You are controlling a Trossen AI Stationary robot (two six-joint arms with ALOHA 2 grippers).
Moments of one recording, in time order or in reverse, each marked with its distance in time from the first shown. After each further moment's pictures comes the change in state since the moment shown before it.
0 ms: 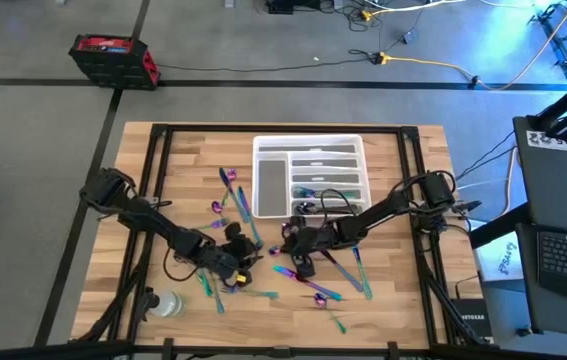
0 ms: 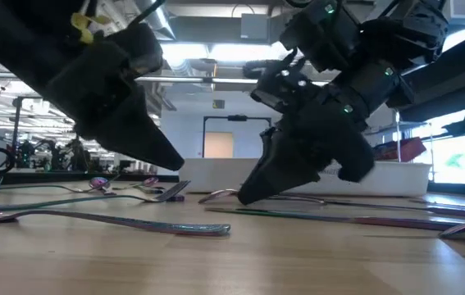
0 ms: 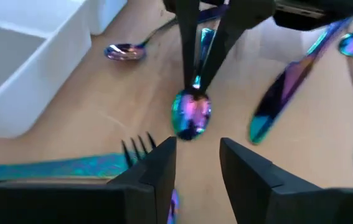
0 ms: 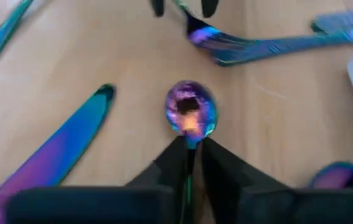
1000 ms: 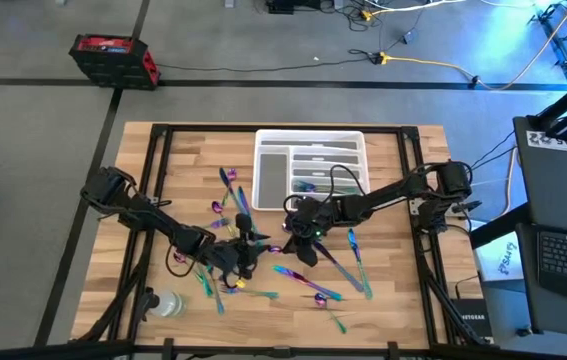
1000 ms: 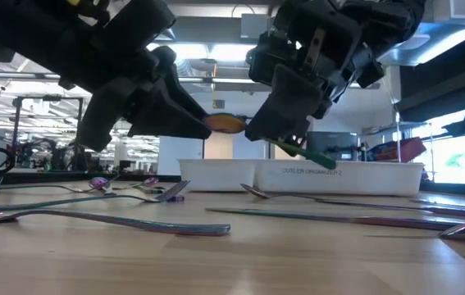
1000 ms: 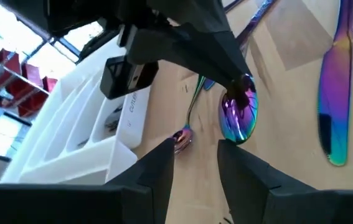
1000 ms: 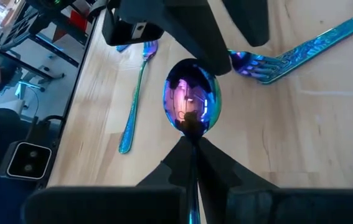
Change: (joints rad) left arm 0.026 0.000 0.001 0.197 -0.132 0.813; right arm -0.123 -0.156 0.011 -0.092 -0.496 0.365
